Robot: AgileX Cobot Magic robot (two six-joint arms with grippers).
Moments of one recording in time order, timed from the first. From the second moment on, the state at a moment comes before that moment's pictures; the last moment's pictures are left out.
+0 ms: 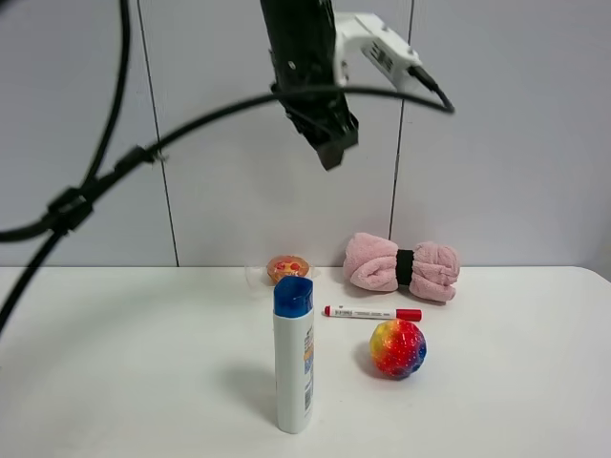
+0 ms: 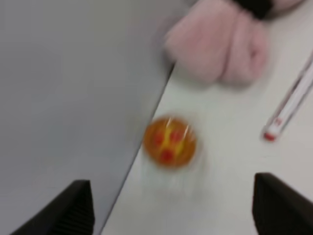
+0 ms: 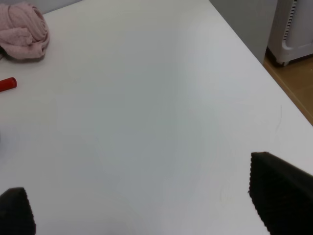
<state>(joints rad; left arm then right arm) -0.73 2.24 -2.42 0.33 1.18 0.37 -0.07 0.00 -0.49 -0.05 1.06 0.15</state>
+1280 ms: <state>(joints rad) -0.06 1.00 -1.28 -0.01 1.21 0.05 -0.07 0.00 -0.49 -0.05 1.06 0.15</state>
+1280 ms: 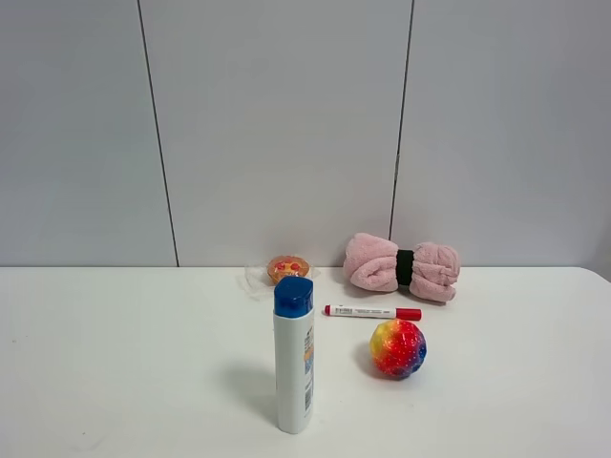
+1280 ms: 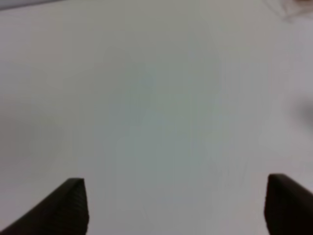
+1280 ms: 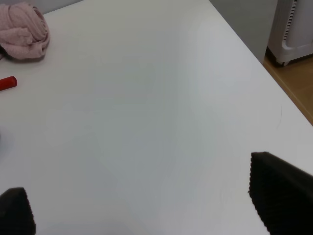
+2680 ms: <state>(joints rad) 0.10 -0.01 -0.51 -0.10 1.06 0.08 -0.07 0.00 -0.49 -0.05 1.06 0.15</state>
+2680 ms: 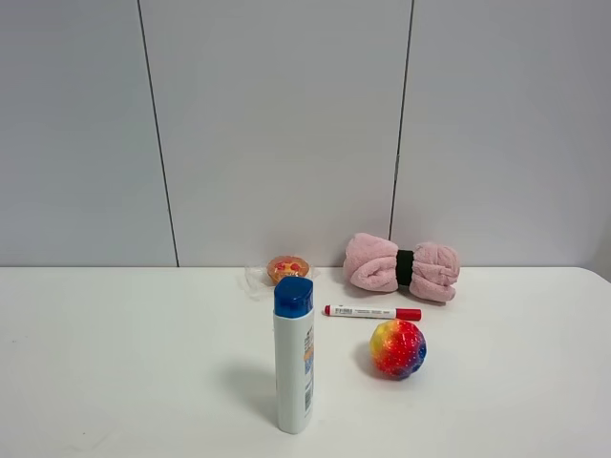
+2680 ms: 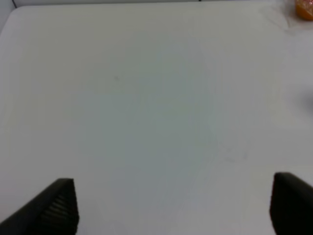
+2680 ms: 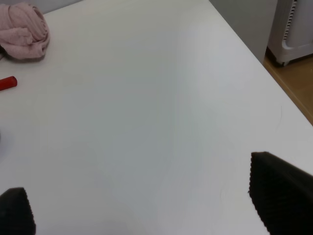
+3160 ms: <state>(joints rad) 0.10 -0.01 -0.51 -0.07 1.06 0.04 -0.07 0.00 -0.49 -0.05 1.06 0.15</state>
